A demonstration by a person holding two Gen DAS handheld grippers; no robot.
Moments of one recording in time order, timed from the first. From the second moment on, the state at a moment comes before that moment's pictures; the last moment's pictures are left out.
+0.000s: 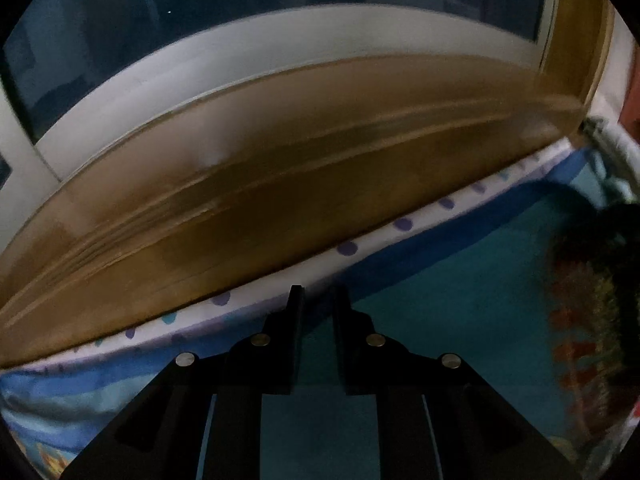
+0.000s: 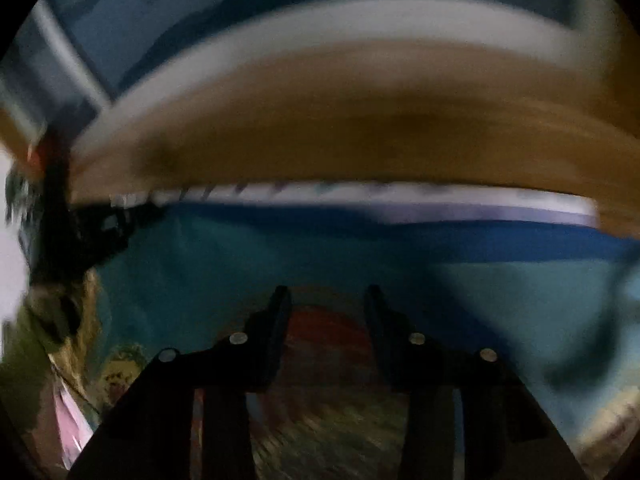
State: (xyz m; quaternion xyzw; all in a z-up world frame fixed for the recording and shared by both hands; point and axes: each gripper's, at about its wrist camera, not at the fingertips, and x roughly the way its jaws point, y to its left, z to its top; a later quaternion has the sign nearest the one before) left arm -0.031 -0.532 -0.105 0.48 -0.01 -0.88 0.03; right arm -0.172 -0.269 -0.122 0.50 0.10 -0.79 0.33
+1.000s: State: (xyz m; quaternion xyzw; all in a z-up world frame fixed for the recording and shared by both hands) left arm 0.006 -0.649 -0.112 0.43 0.11 -0.88 0.14; right arm -0.067 -0.269 -0.086 0.42 0.15 -0.86 0.25
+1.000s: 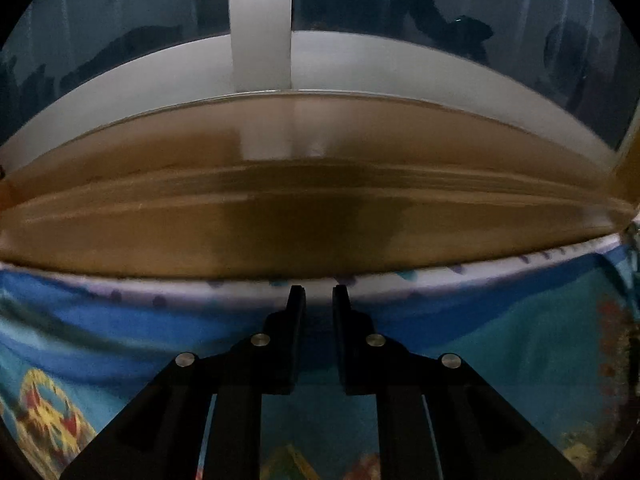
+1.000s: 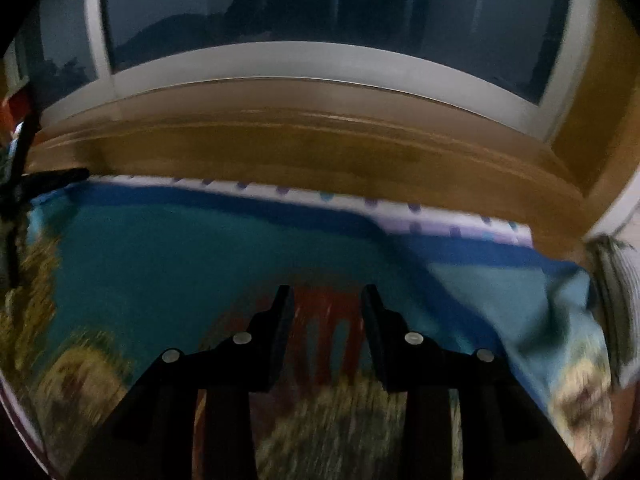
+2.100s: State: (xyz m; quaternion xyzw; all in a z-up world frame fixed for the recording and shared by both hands) left arm 0.370 -0.608 -0.059 0.44 0.15 -0.86 0.22; right arm 0.206 -0.344 -0.078 0.43 0.06 -0.80 0.41
